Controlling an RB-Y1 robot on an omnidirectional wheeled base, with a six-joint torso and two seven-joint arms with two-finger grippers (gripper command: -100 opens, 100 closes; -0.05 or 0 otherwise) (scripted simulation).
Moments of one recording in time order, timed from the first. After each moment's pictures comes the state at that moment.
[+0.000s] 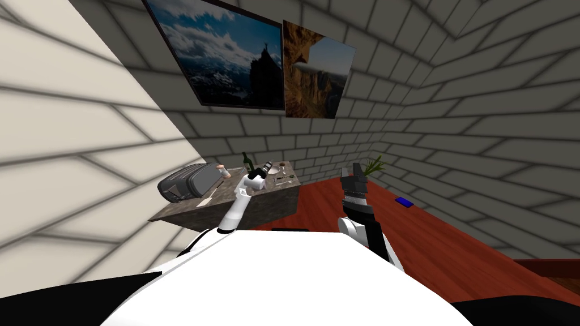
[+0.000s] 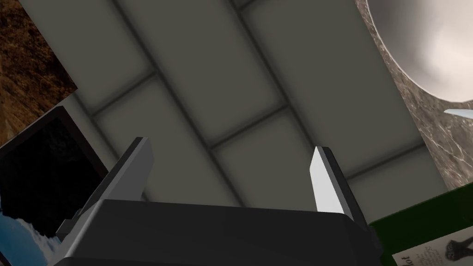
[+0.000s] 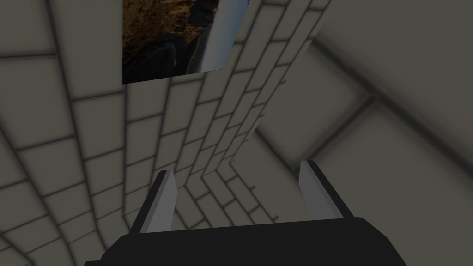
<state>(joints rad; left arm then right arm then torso) -0.28 0.28 -0.09 -1.81 0.08 0.61 -0.35 0.51 -0.05 -0.06 -2.33 -0.08 -0.42 0.08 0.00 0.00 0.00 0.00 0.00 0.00</state>
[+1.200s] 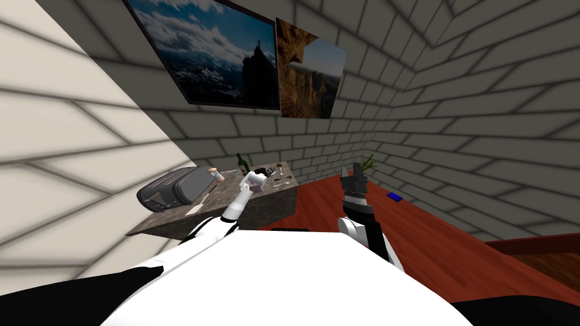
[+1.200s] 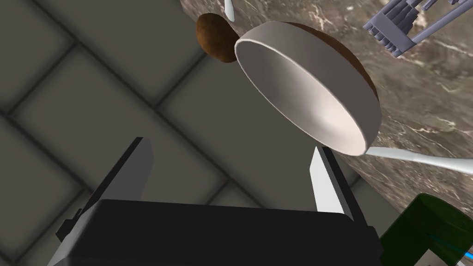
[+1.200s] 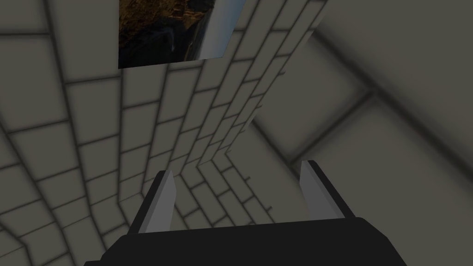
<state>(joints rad) -0.40 0.34 -0.16 -1.62 0.14 0.92 -0.44 0.51 -0.05 -0.06 -2.33 -0.08 -0.42 0.08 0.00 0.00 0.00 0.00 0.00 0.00</state>
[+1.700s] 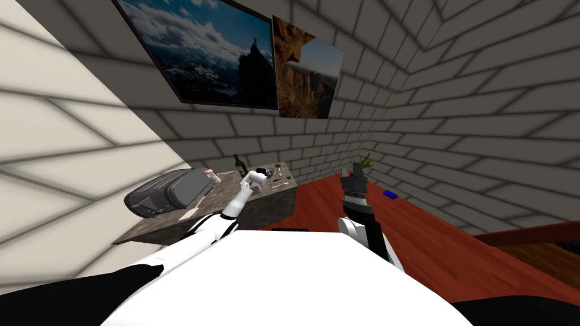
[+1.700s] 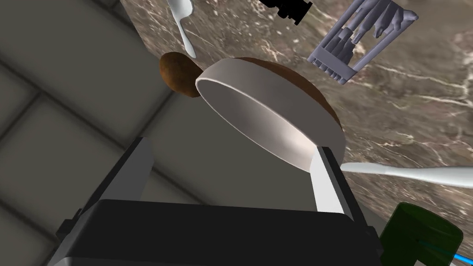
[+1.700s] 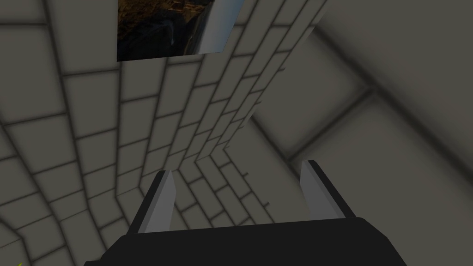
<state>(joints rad) -0.43 0.37 -0.18 -1.56 0.18 1.04 -0.48 0.51 -0.05 -0.06 -2.33 -0.08 -0.42 0.08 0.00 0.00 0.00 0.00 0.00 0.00</state>
